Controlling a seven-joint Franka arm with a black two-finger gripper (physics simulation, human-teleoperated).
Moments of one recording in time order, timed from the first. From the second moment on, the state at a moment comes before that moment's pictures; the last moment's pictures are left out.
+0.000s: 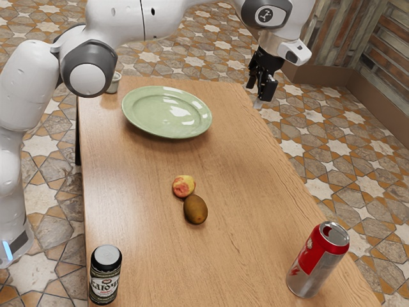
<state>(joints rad) 0.09 0.40 -0.12 -0.94 0.15 1.32 0.11</state>
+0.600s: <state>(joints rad) 0.08 0.41 -0.31 -1.00 0.14 1.32 0.48</state>
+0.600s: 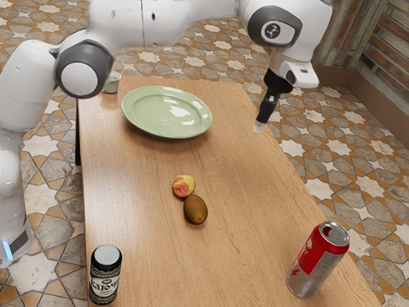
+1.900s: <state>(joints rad) -0.03 0.02 -0.31 -1.92 0.01 1.89 1.17</state>
